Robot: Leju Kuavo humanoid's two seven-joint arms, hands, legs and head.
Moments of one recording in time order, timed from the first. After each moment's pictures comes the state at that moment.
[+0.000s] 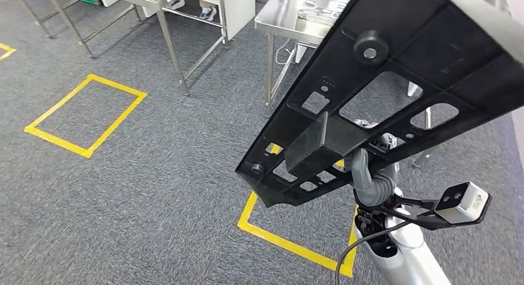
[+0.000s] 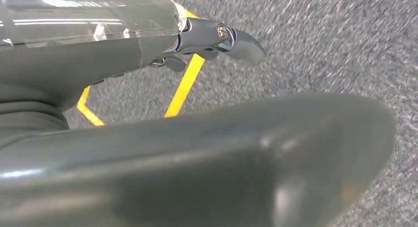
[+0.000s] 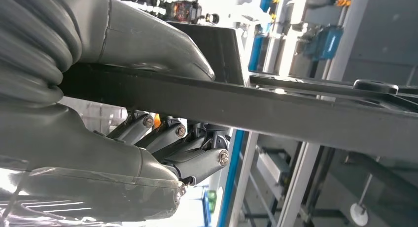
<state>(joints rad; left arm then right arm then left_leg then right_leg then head) -0.04 -0.01 0.58 -0.20 -0.19 0.06 -0.19 -0.31 -0.21 0.41 -1.80 -0.32 0.22 -0.65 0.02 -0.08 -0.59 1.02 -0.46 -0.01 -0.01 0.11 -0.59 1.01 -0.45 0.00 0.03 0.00</state>
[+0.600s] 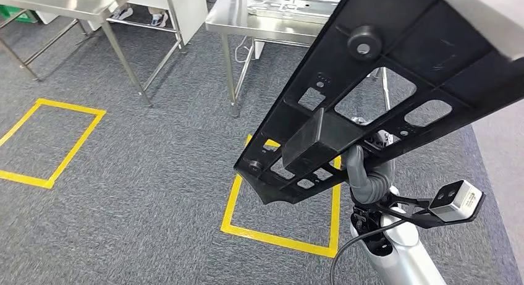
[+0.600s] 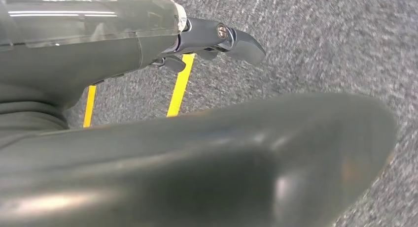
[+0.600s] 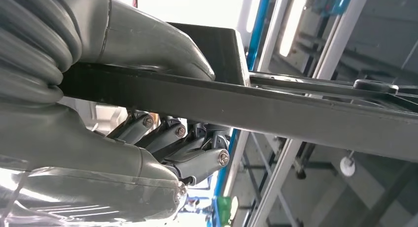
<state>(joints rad) -0.05 -0.01 0.58 -0.20 -0.20 0.05 -0.19 -0.33 -0.17 0.42 -1.77 -0.30 0.21 -0.64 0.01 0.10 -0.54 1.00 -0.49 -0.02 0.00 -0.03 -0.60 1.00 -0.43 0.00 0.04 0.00</state>
